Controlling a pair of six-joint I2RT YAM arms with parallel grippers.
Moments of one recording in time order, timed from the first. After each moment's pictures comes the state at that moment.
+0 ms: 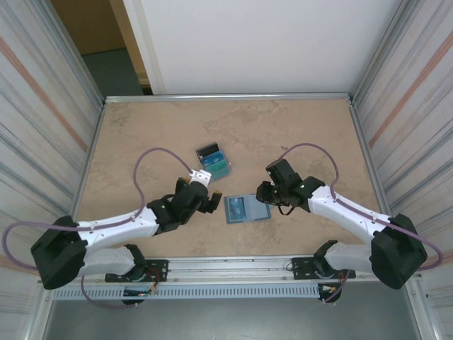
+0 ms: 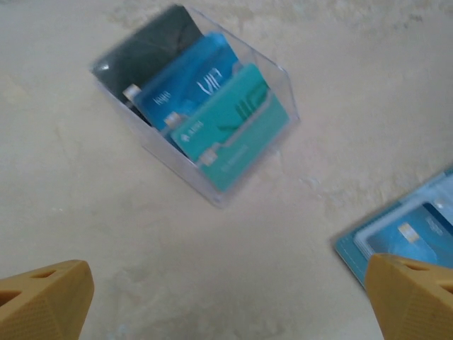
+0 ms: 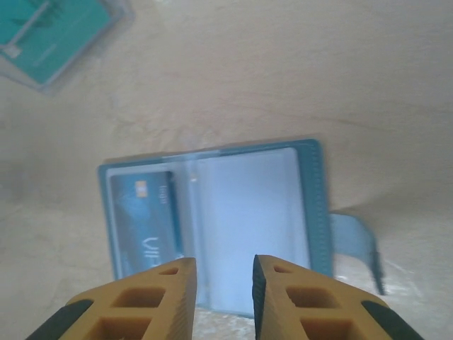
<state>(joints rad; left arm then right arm) -0.97 1.21 0.57 -0.09 -0.51 -0.28 0.67 1.21 0.73 -0.51 -0.07 0.78</state>
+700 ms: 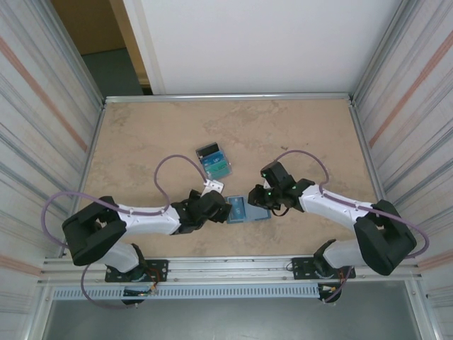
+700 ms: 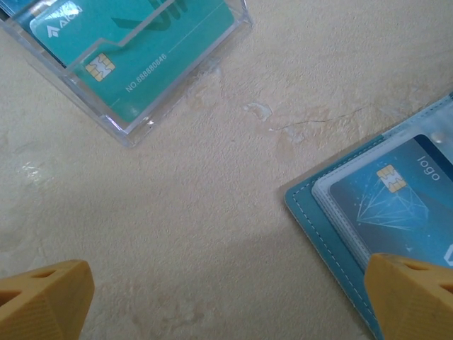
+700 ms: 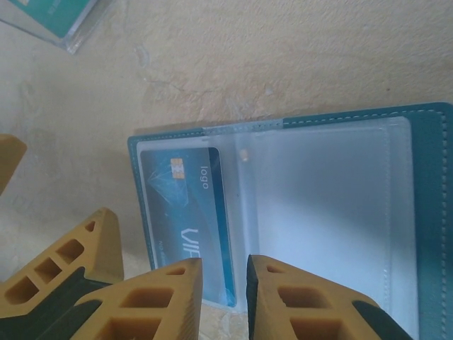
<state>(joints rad) -1.04 1.48 0.58 0.01 -0.48 -0.43 0.67 1.34 0.67 -0.32 -0.24 0.83</state>
